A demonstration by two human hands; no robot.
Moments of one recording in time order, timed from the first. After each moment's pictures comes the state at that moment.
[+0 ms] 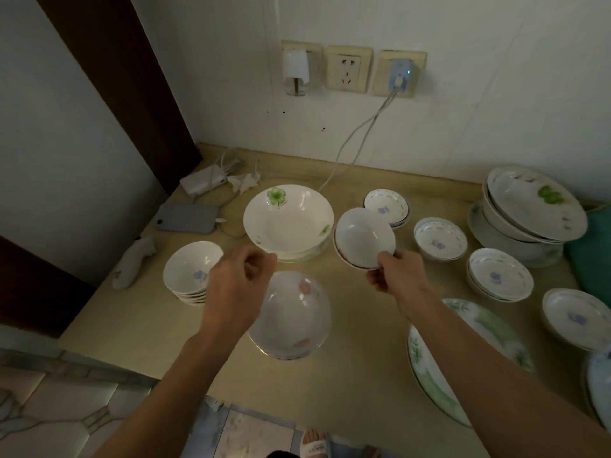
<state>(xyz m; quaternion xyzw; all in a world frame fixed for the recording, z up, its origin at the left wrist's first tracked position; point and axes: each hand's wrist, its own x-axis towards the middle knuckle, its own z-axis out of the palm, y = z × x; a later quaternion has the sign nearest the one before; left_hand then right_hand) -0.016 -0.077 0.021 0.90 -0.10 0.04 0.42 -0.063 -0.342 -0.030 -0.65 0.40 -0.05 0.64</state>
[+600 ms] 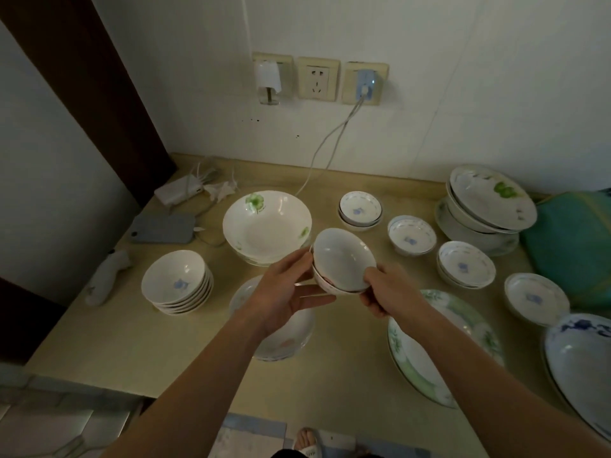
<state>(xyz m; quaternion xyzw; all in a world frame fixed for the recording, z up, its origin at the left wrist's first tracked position) -0.022 -0.148 0.004 0.52 0.00 -0.41 0.75 -0.115 -0.323 0.017 -0.74 0.35 0.04 0.57</state>
